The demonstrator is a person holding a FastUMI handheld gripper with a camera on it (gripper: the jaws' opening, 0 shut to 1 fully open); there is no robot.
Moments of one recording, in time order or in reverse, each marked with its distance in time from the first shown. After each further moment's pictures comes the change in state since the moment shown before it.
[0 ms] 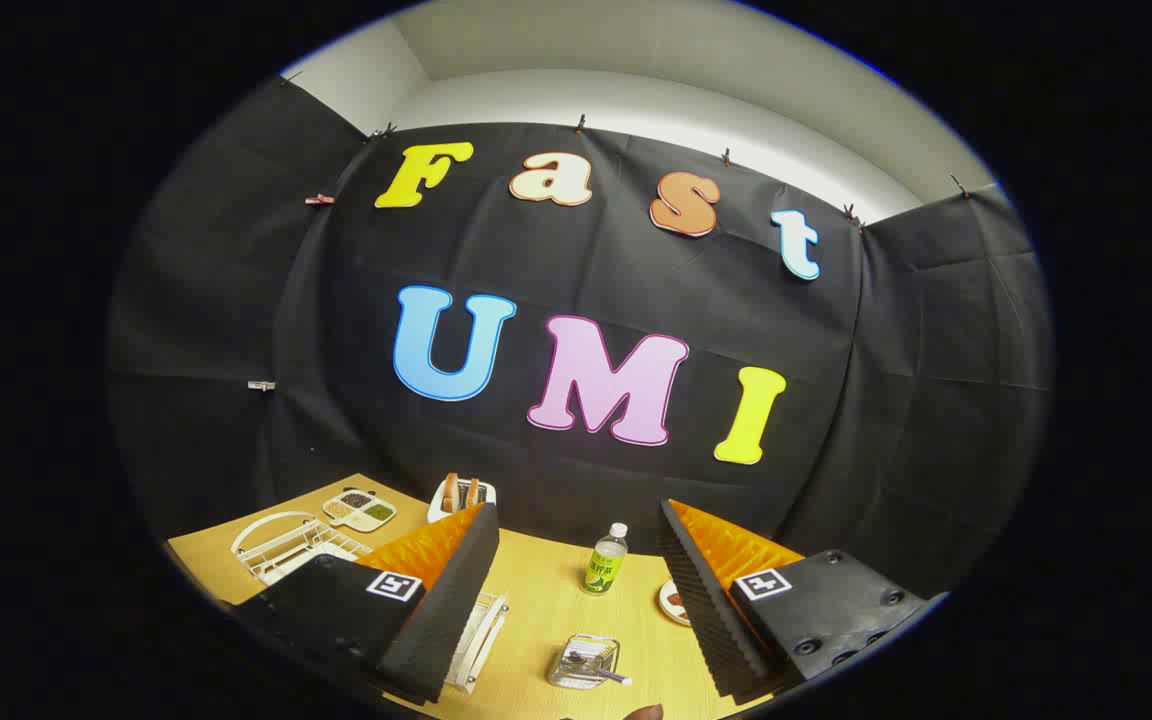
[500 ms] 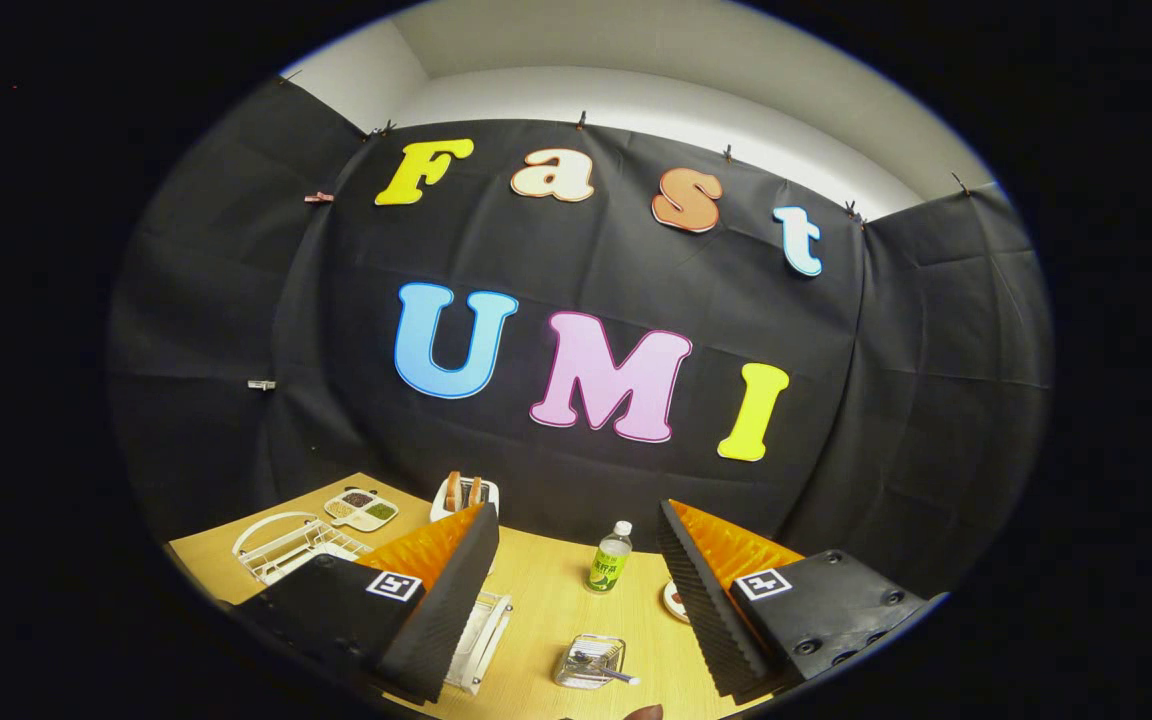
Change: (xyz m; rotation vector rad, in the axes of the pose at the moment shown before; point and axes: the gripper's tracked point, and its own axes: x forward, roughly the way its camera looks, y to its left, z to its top) arm 0.007 0.007 -0.004 0.010 0.011 0.002
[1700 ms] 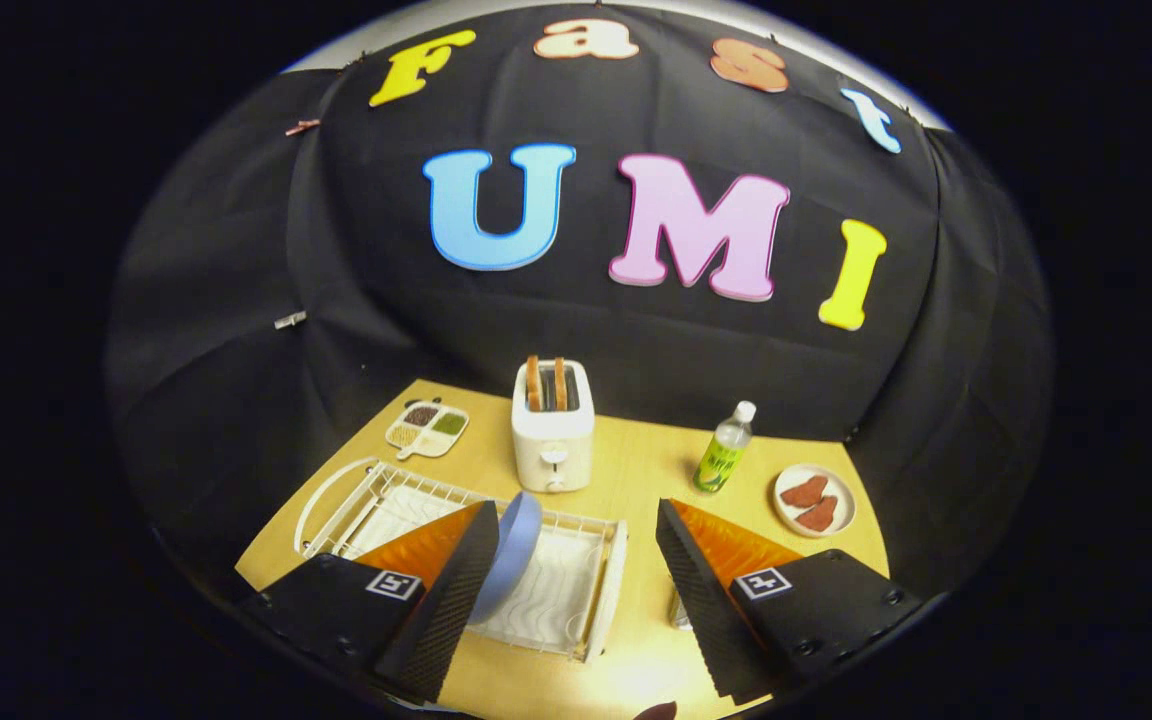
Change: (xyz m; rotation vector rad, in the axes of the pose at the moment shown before) arm 0.071 0.137 -0.110 0.139 0.553 0.150
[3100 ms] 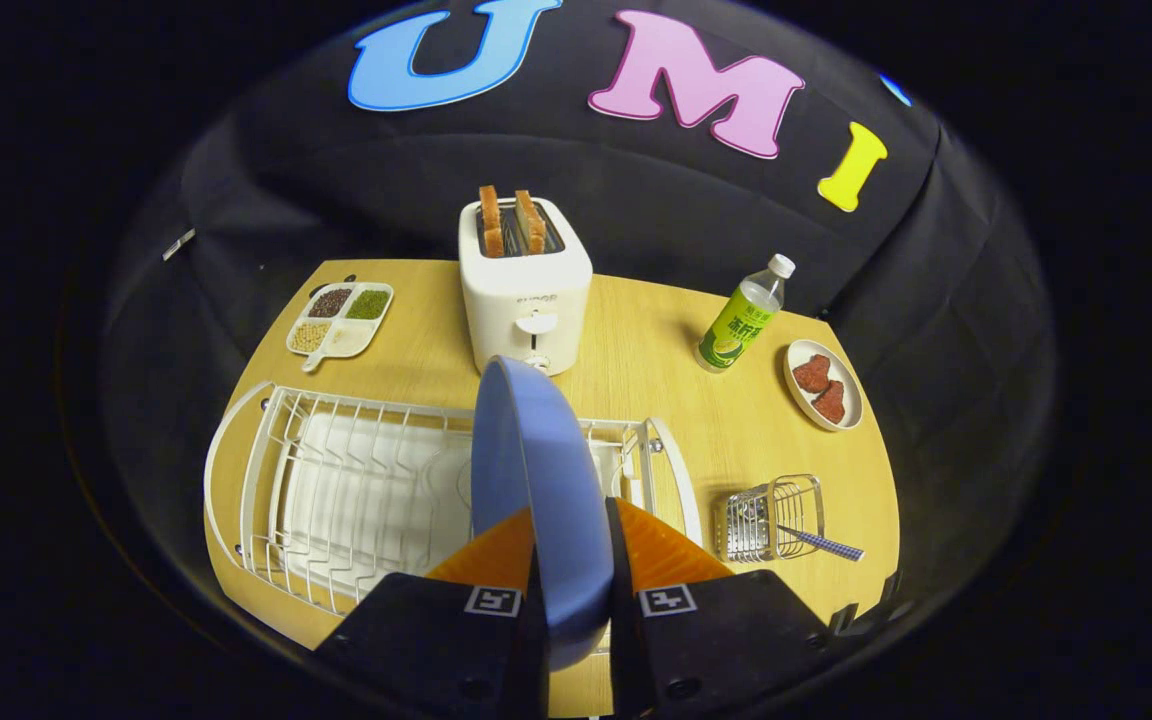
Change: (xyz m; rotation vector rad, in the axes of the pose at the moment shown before) arm 0.100 0.017 -0.085 0.057 0.329 -0.256
